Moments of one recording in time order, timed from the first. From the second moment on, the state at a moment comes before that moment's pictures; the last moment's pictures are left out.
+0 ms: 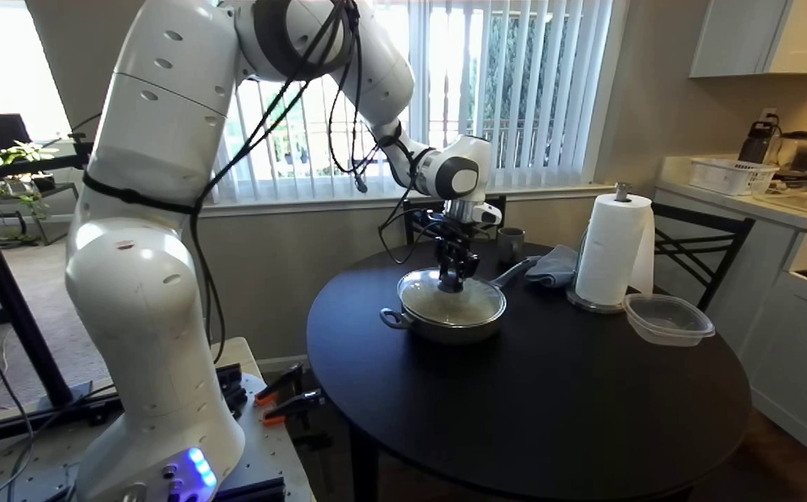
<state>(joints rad) 0.11 0.46 0.05 -1.91 0.04 2.28 0.13</state>
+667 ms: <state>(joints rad) 0.11 0.46 0.04 -1.95 0.05 2.43 0.15</state>
